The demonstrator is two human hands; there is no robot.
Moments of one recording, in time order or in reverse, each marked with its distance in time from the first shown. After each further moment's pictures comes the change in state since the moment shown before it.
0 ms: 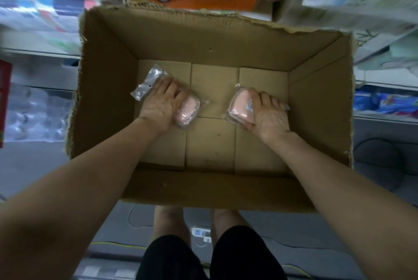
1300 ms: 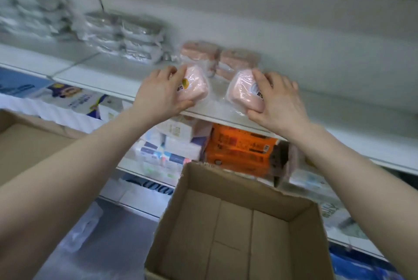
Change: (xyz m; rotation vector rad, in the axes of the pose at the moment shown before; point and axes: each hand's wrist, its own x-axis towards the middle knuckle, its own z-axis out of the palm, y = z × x) left_hand -0.176 -0.210 -0.328 -0.133 1.009 -0.367; right_hand -0.026 -0.133 -0.441 -0.165 0.918 -0.399
